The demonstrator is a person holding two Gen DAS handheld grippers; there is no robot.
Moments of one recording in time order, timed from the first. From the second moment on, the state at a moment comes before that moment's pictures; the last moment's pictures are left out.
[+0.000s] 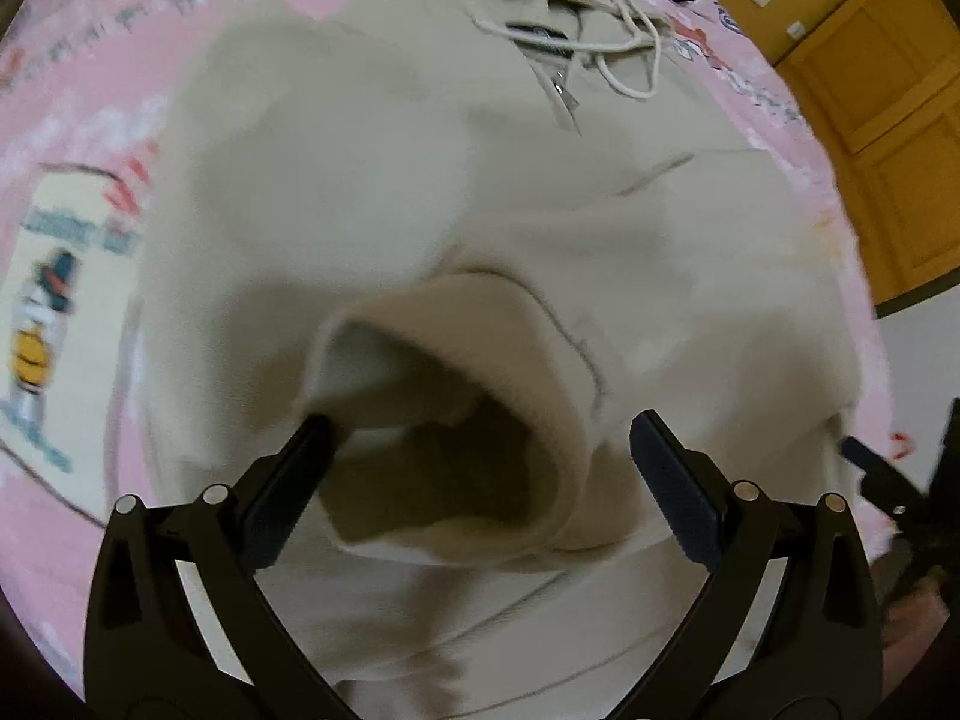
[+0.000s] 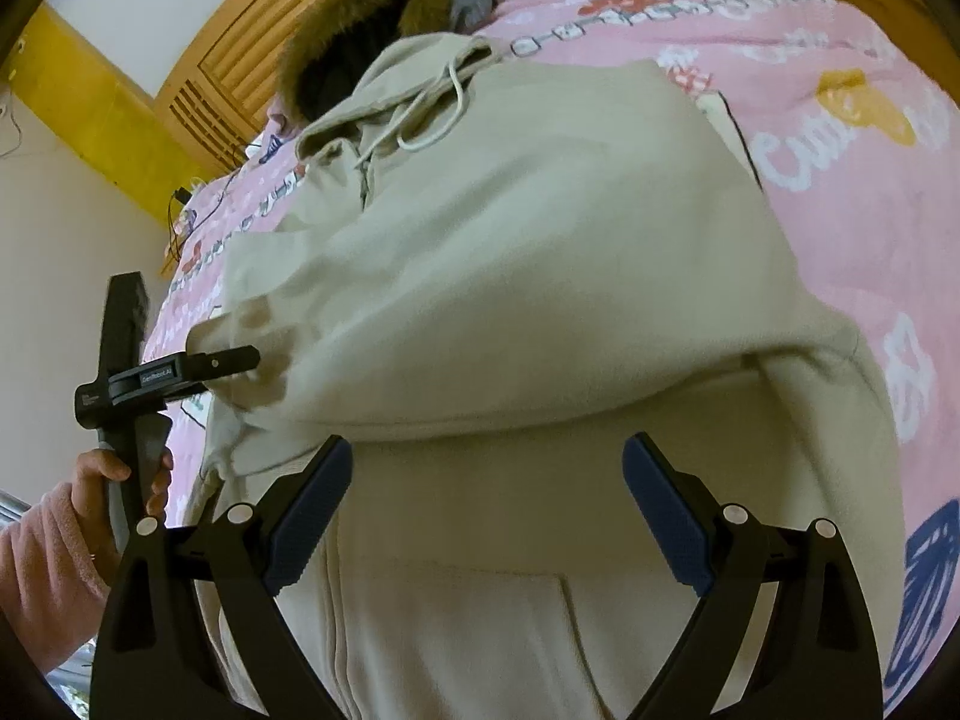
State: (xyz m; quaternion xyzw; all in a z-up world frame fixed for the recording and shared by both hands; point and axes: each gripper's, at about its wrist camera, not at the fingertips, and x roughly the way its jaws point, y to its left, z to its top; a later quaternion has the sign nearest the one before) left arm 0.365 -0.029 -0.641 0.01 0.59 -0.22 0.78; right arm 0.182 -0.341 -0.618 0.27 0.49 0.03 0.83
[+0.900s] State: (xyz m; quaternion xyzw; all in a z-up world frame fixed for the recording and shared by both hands) left arm 0.337 0.025 -0.564 0.01 0.53 -0.14 0.83; right arm 0.180 -0.345 -0.620 0.28 0.49 0.02 0.83
